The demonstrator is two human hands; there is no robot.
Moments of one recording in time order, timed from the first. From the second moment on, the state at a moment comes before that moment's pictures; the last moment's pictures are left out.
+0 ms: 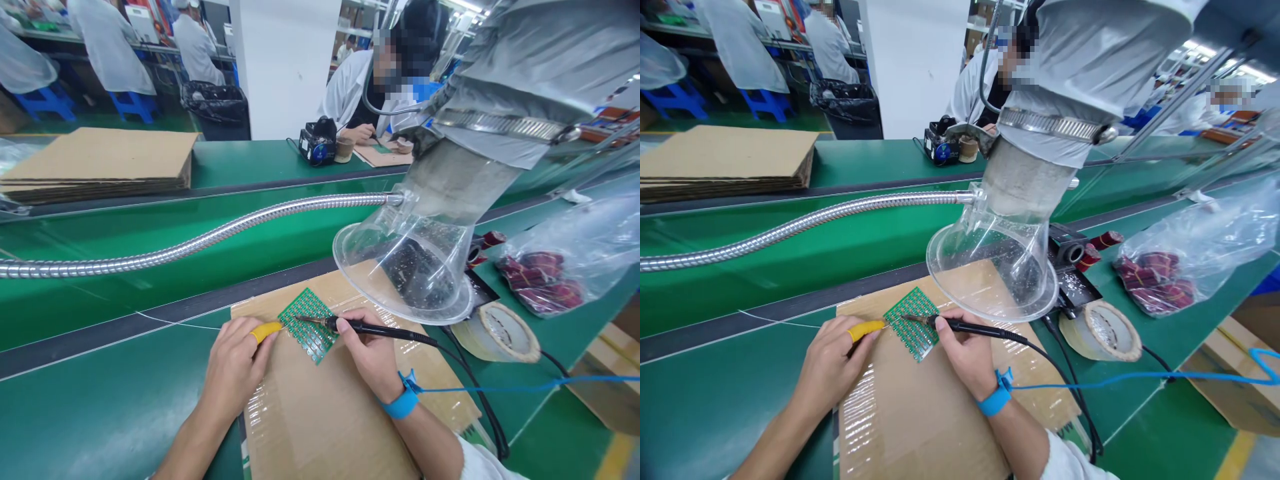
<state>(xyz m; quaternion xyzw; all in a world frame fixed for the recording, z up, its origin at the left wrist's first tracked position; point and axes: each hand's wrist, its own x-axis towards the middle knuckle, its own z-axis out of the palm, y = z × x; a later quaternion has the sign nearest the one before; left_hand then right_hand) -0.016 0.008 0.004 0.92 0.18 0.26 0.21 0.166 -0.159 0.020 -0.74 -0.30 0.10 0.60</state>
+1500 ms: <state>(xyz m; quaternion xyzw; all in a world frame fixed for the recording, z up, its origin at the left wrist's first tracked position) -0.007 0.003 0.004 0.89 0.26 0.31 0.19 0.168 -0.158 0.009 -0.71 -0.26 0.15 0.64</state>
